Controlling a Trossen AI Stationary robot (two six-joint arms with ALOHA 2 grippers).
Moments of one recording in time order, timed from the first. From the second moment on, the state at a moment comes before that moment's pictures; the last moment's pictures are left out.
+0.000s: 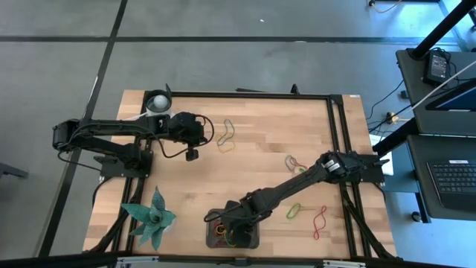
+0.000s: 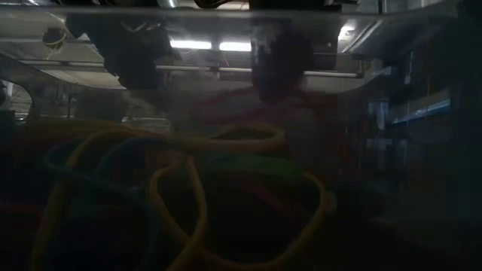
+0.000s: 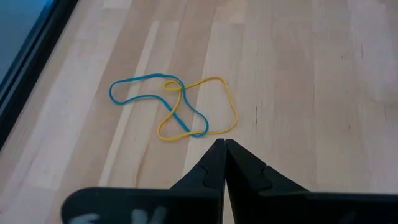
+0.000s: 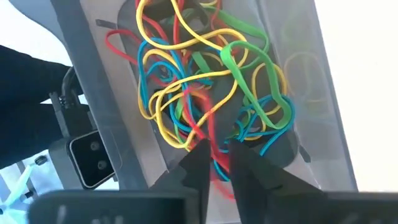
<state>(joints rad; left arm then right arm) 0.27 1.10 0.67 -0.37 0.00 0.11 0.46 2.29 2.04 -1.00 -0.12 0.81</state>
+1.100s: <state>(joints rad) 0.27 1.10 0.67 -0.36 0.00 0.09 0.54 1.62 1.33 -1.01 0.40 1.10</state>
